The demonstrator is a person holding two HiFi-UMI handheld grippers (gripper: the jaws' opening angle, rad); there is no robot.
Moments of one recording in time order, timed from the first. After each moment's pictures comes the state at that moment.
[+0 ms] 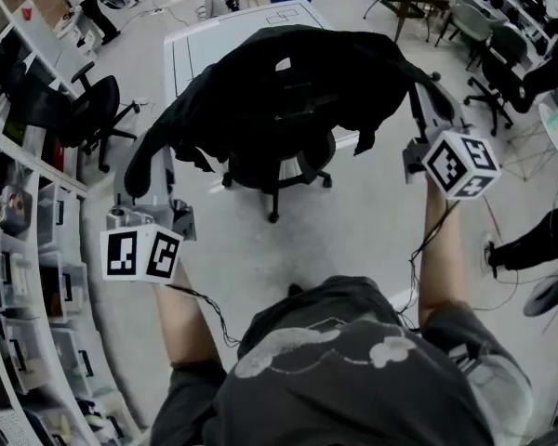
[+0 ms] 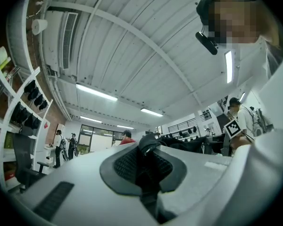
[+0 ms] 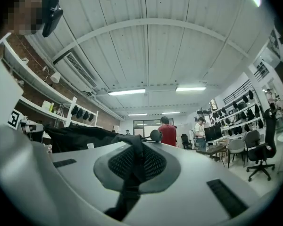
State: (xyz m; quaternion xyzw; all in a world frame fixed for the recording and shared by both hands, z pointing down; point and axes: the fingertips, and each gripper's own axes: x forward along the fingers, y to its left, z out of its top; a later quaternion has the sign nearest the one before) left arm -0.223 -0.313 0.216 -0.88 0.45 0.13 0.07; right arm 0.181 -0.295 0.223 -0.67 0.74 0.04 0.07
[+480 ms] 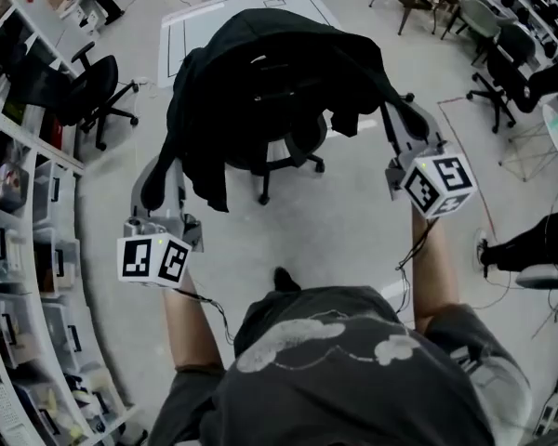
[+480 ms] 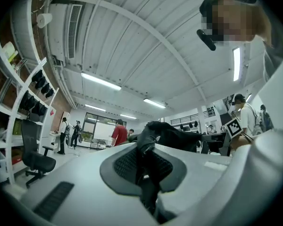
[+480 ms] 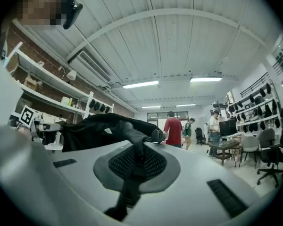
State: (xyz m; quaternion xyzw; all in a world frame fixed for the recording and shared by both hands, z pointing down) left arm -0.190 -0.264 0.294 -0.88 0.47 0.09 0.01; right arm 0.170 -0.260 0.289 -0.60 0.80 0.03 0.02
